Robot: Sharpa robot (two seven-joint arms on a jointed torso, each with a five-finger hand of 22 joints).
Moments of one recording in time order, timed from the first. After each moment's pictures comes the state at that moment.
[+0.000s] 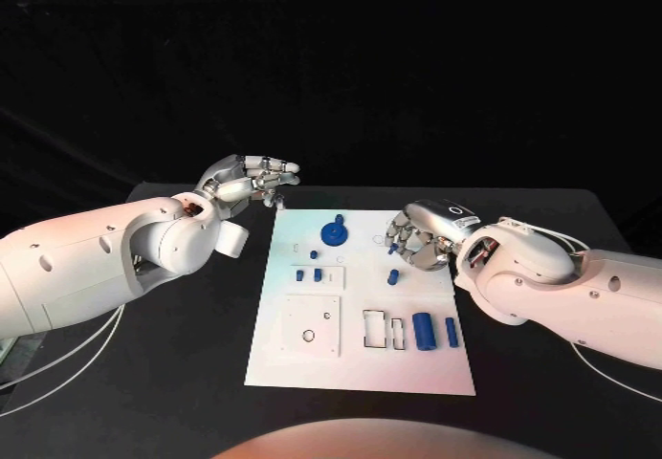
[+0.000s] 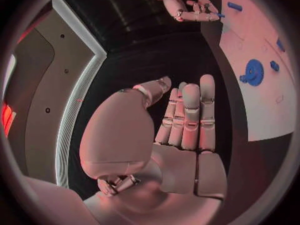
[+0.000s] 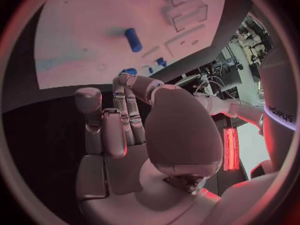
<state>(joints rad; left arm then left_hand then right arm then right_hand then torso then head) 1.19 -0.92 -0.02 1.50 -0.11 -0.19 0.33 1.33 -0.22 0.63 0.02 0.05 0.93 0.18 0.26 0.20 1.10 0.11 0.29 0.10 1.19 0.03 1.21 0.43 0.17 0.97 0.12 1.00 0.54 1.24 -0.84 -0.17 1.71 -1.56 -0.40 -0.26 1.35 -0.19 0.72 -0.08 0.18 1.14 0.12 0.22 0.37 1.32 0.08 0.12 0.12 1.47 -0.03 1.41 1.18 0.15 1.25 0.06 1.06 0.96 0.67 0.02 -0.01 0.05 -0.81</state>
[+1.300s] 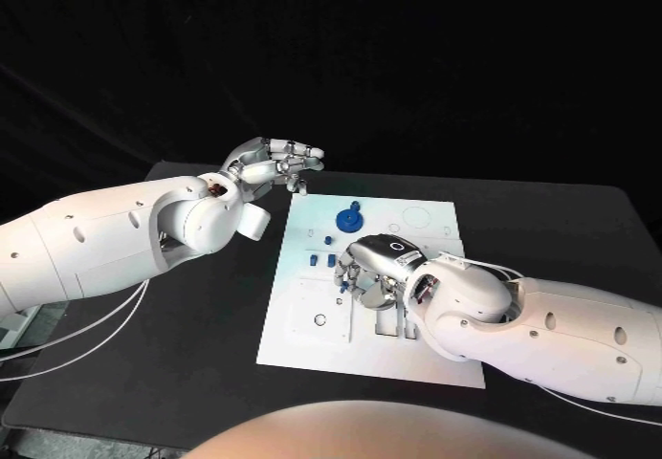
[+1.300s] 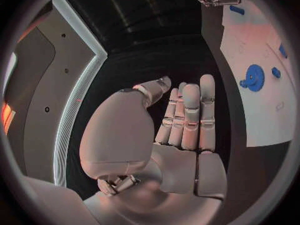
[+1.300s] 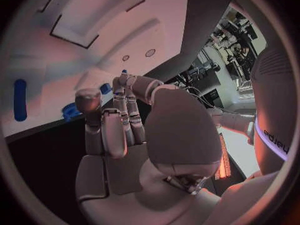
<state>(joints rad) 1.19 -0.91 -0.02 1.50 -0.11 -0.18 0.33 1.33 -0.22 0.63 0.02 0.05 0.93 0.18 0.26 0.20 1.09 0.11 0.29 0.10 1.19 0.03 1.21 0.43 0.17 0.98 0.12 0.99 0.54 1.13 -0.63 -0.19 1.72 -1.62 -0.35 -0.30 1.35 -0.19 0.72 -0.07 0.18 1.14 0.12 0.22 0.37 1.32 0.08 0.11 0.12 1.46 -0.03 1.41 1.17 0.15 1.25 0.06 1.07 0.96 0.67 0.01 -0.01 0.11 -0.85</state>
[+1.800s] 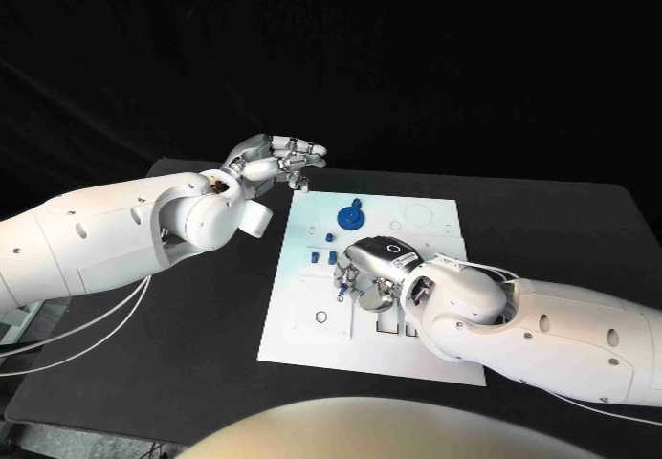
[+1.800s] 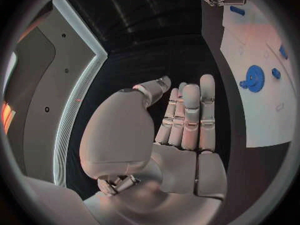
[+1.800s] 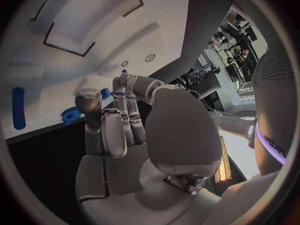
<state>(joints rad) 1.19 -0.91 -0.02 1.50 -0.11 -0.18 0.33 1.33 -0.22 0.62 0.03 0.05 0.93 0.18 0.26 0.20 1.09 0.11 0.29 0.10 1.19 0.03 1.21 0.44 0.17 0.98 0.12 0.99 0.54 1.12 -0.62 -0.19 1.71 -1.64 -0.33 -0.31 1.35 -0.19 0.72 -0.08 0.19 1.14 0.12 0.22 0.38 1.32 0.08 0.11 0.12 1.46 -0.03 1.41 1.16 0.15 1.25 0.06 1.07 0.97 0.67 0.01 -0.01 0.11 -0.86</state>
